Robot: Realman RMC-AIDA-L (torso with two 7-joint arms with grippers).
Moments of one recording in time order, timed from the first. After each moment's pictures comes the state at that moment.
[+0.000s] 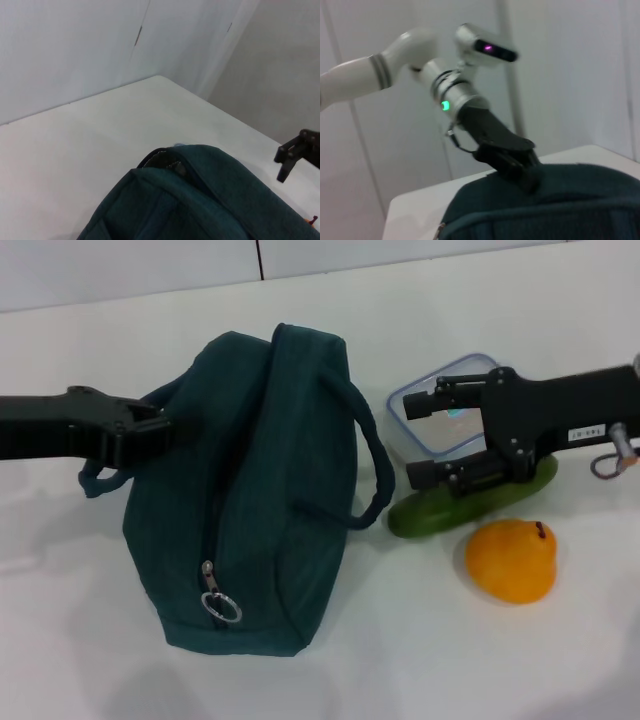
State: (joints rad) left arm -0.50 -2.08 0.96 1.19 1.99 1.63 -2.08; right arm 0.52 1.98 -0.91 -0.82 -1.76 -1.76 1.46
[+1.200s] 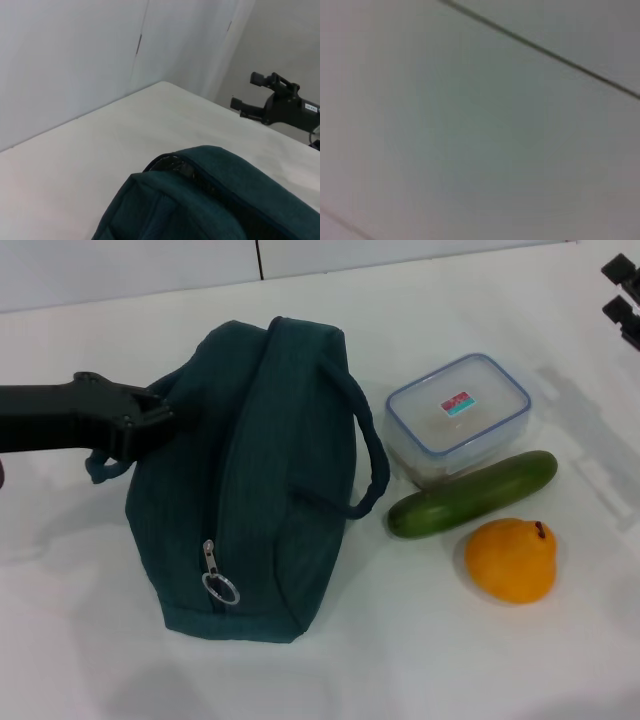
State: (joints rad) left arm -0.51 -2.08 0.97 1.16 2.00 1.58 -1.96; right arm 0.41 1.99 -0.42 -0.19 -1.30 -1.41 1.65
